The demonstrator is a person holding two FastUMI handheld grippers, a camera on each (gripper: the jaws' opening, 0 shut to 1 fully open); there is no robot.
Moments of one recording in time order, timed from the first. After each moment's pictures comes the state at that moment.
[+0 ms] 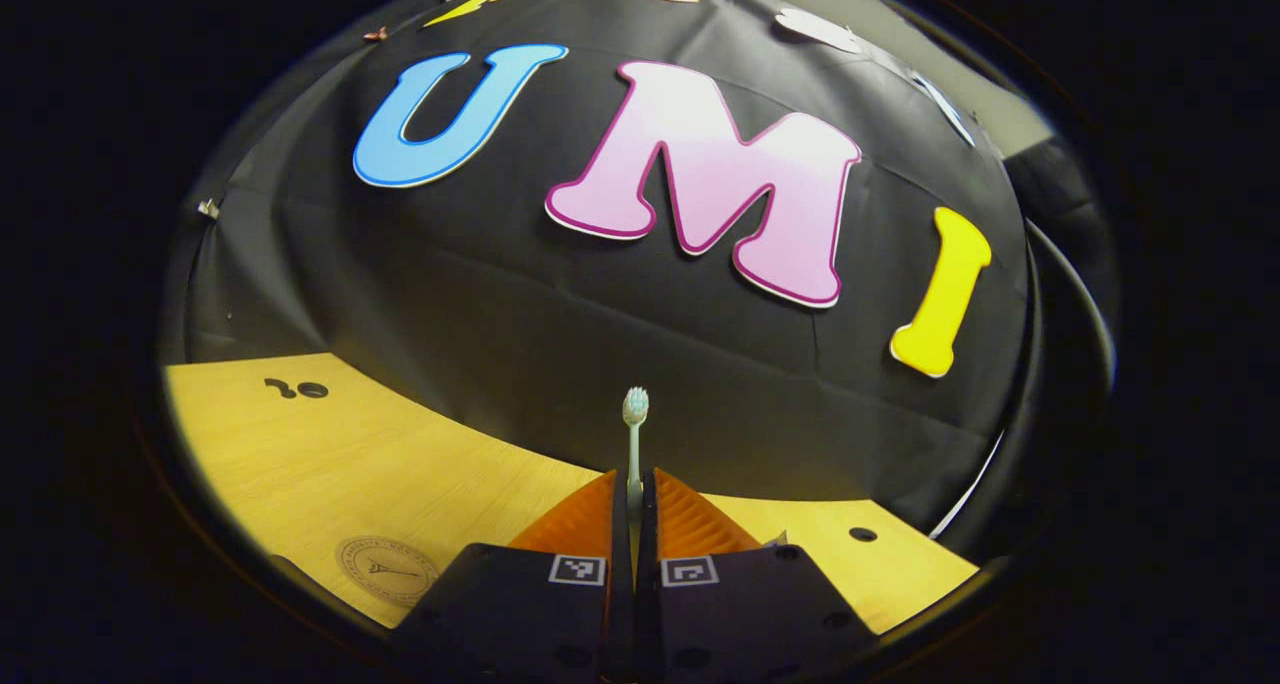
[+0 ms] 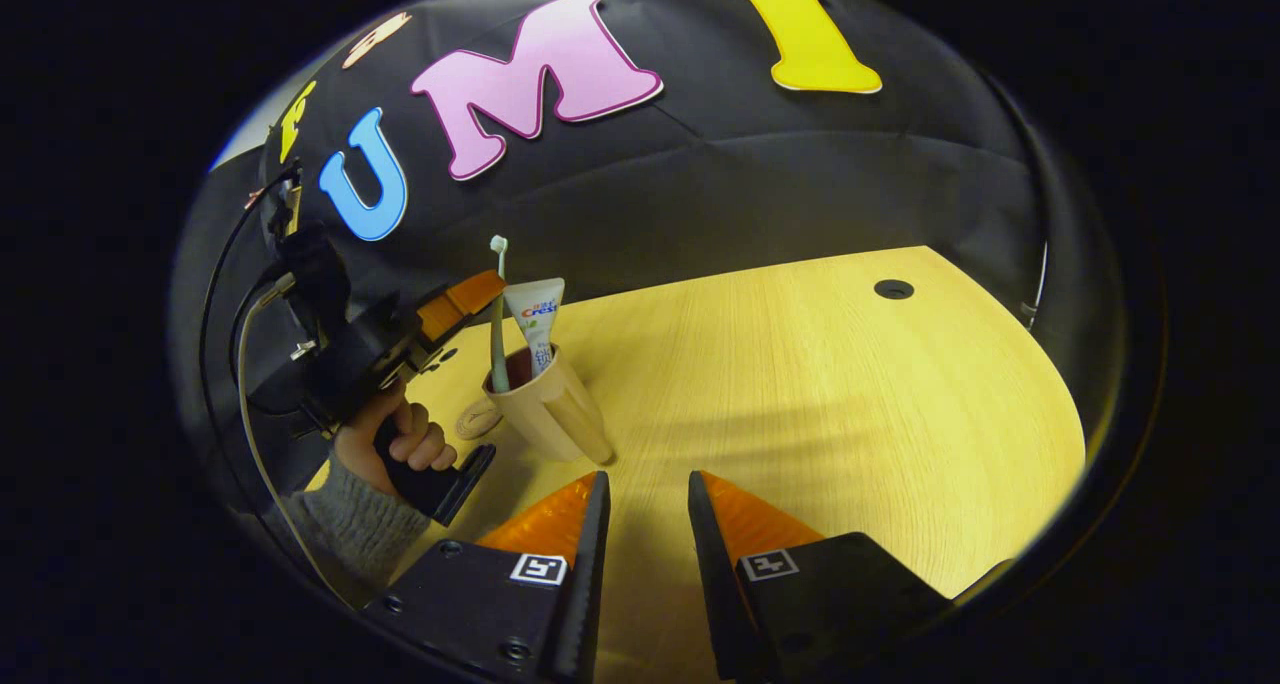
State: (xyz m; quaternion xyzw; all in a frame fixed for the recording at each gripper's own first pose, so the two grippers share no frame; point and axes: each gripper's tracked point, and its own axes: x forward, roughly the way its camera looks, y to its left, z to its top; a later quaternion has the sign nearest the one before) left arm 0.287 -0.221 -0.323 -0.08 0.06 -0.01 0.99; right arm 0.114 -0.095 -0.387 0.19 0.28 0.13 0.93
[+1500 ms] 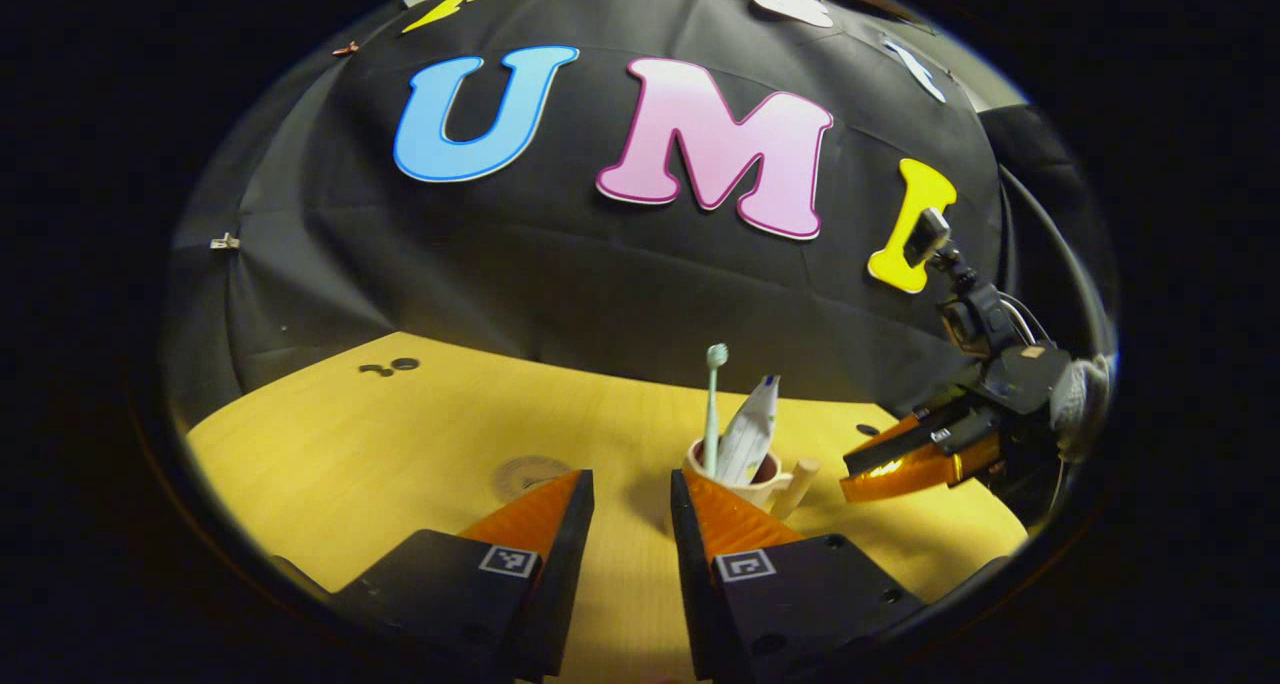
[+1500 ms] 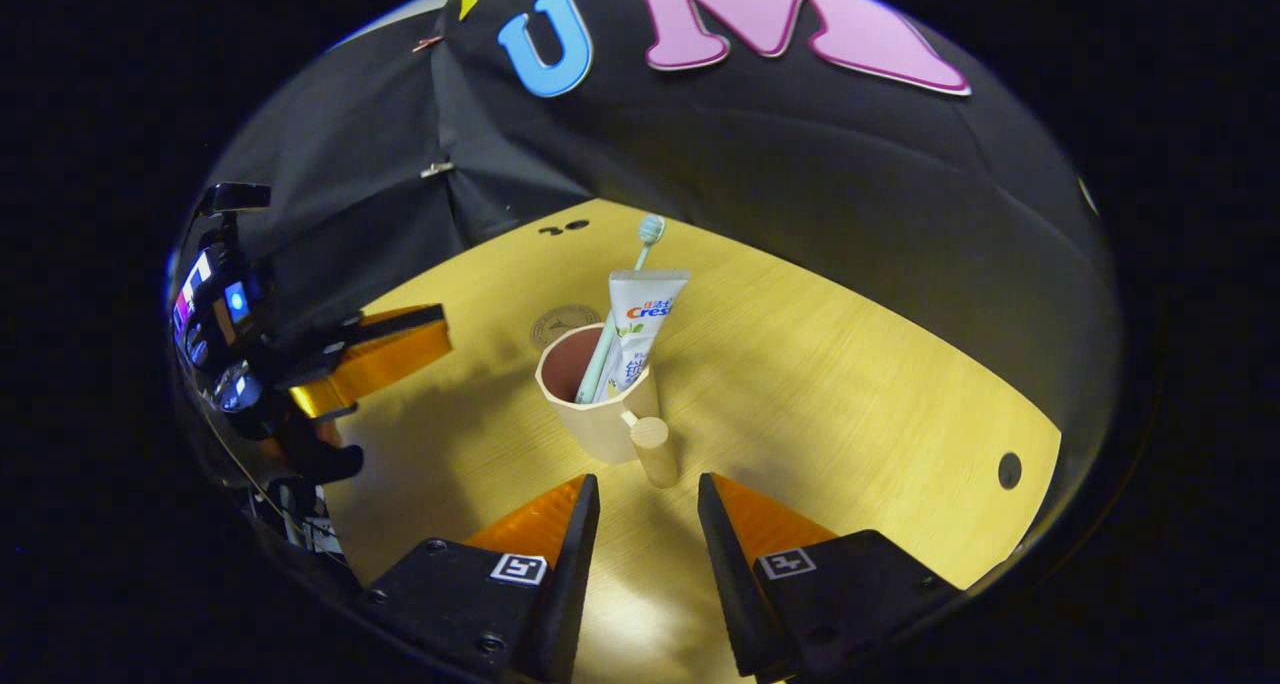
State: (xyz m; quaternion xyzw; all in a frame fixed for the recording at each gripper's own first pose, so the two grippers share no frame) left arm 0.111 -0.144 -0.330 -0.03 0.19 0.01 0.98; right arm 0.168 -0.034 -0.379 -0.05 0.36 0.42 0.83
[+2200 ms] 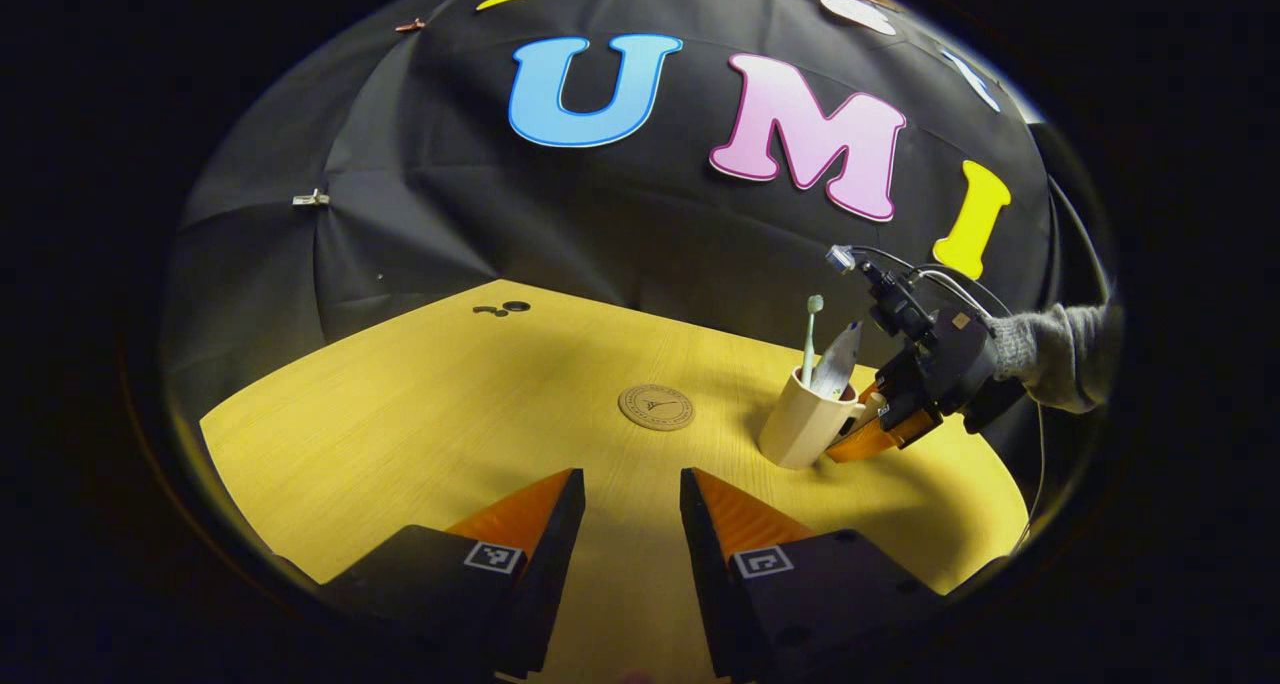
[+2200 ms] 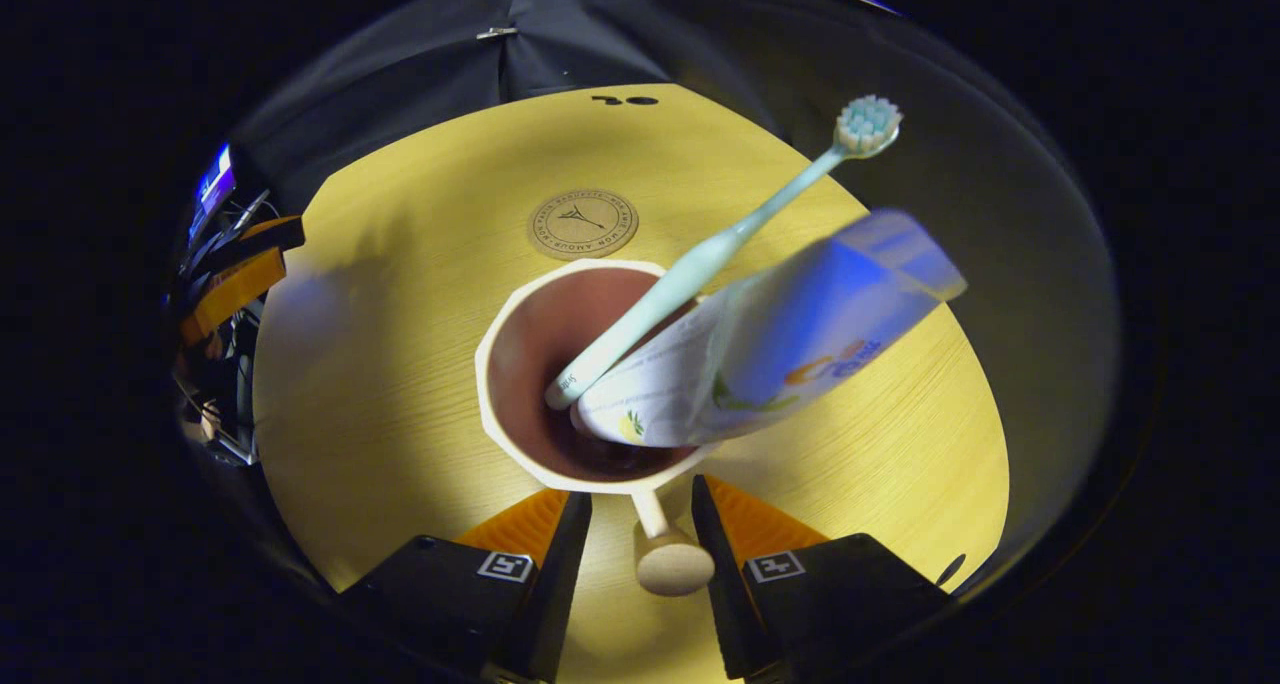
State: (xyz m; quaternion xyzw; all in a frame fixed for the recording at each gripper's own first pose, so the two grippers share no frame) left arm 0.030 -0.070 -0.344 -0.05 0.23 0.09 0.97; right arm 0.190 0.013 -0.452 -0.23 0.45 0.44 0.74
